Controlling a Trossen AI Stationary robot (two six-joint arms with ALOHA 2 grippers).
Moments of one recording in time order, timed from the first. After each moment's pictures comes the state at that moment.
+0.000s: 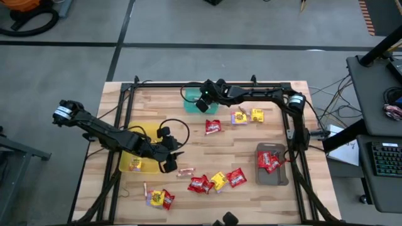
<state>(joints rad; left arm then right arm) -0.37 1.29 0.76 -0.26 -0.49 -0.39 -0.39 2.01 1.48 -0.30 0.36 0.16</state>
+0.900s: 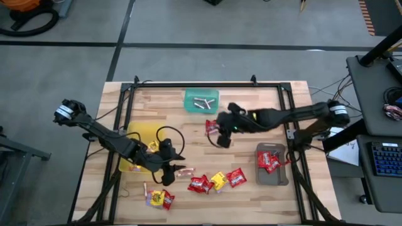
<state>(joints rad) -0.50 1.31 0.76 -0.07 -0.43 -0.57 0.03 1.50 1.20 -0.48 0.31 0.18</state>
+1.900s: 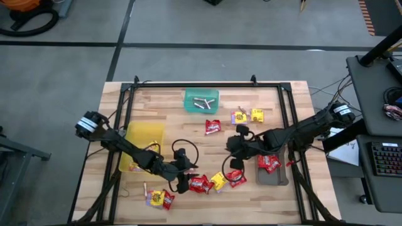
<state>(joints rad) -0.49 1.70 0.76 0.37 -0.44 -0.50 0.30 1.45 0.99 -0.48 0.40 0.33</state>
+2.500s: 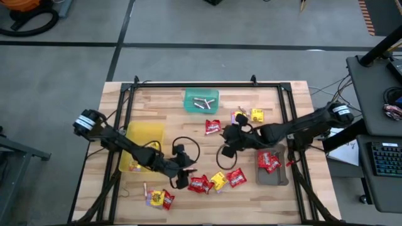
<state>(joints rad) -0.45 1.65 0.76 0.25 -0.44 -0.44 0.20 1.46 0.99 -0.36 0.57 0.28</state>
